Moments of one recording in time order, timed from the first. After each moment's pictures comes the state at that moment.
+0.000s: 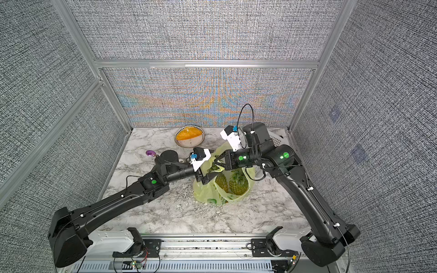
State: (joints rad) left arm -0.87 1.28 0.99 0.19 0.38 0.24; right arm 0.56 1.28 1.65 -1.05 -0.56 0.39
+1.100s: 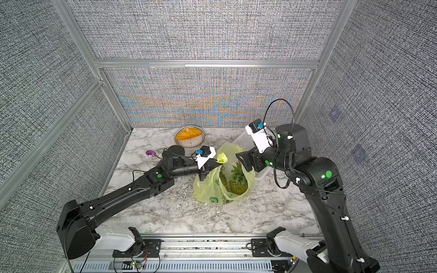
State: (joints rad) left arm -0.85 1.37 1.07 0.13 0.49 0.16; right arm 0.45 1.12 1.76 -1.20 -0.14 -0.13
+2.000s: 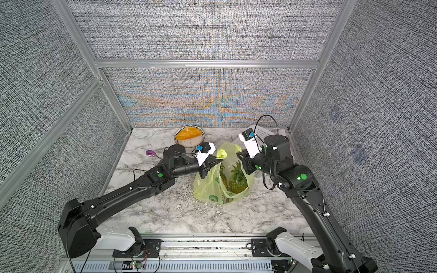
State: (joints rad) left arm -0.86 1.38 1.08 0.11 0.39 0.08; right arm 0.45 1.03 1.37 -0.84 -0.19 -0.09
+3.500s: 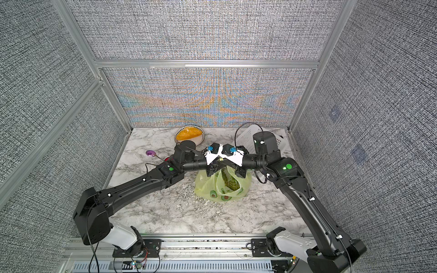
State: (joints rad) left arm -0.85 1.53 1.18 0.13 0.52 0.21; right arm 0.46 1.12 1.34 -0.76 -0.64 -0.68
